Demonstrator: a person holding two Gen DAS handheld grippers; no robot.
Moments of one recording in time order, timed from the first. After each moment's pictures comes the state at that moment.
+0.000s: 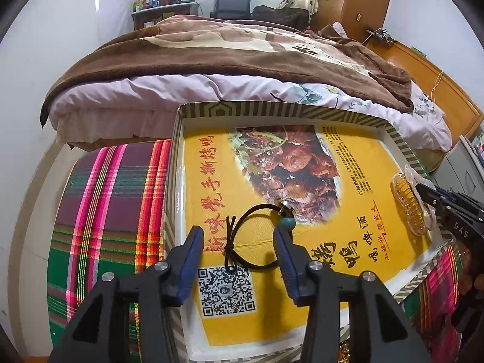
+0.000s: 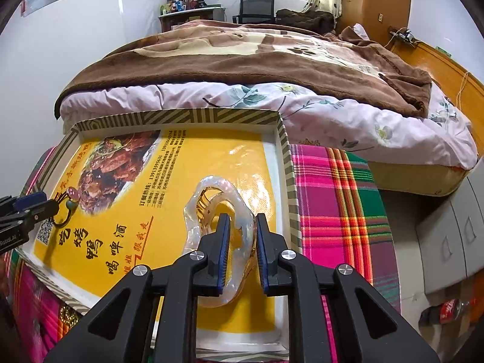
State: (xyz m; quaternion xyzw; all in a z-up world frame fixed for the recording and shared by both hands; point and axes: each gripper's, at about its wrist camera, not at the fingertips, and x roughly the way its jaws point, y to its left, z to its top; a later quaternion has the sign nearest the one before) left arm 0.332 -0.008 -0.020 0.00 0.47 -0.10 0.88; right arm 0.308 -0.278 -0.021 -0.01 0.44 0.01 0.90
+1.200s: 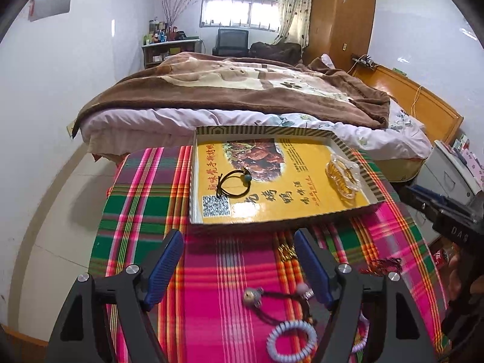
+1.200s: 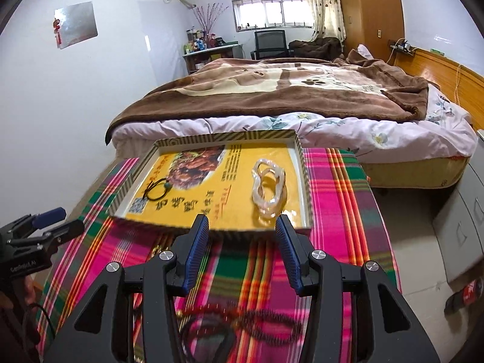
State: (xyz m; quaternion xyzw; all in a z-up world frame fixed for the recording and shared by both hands) left arm 0.161 0.003 0.060 -0.01 0.39 -0.10 0.92; right arm 0.156 -0.265 0.044 0.05 0.35 0.07 0.93
